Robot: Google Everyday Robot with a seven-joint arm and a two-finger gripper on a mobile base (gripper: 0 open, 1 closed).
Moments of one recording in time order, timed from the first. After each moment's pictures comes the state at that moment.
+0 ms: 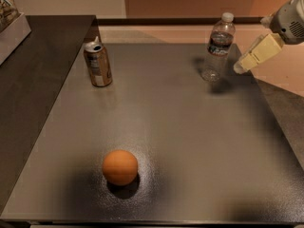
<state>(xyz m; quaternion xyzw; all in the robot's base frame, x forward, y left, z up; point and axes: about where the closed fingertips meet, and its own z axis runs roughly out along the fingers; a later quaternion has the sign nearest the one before) 0.598 -0.256 0.956 -0.46 0.82 0.06 0.34</state>
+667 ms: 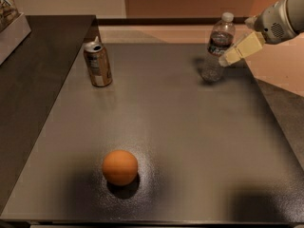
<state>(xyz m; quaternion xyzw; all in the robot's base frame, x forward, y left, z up) 0.643 -0.233 0.942 -0.44 0.80 0.12 0.38</state>
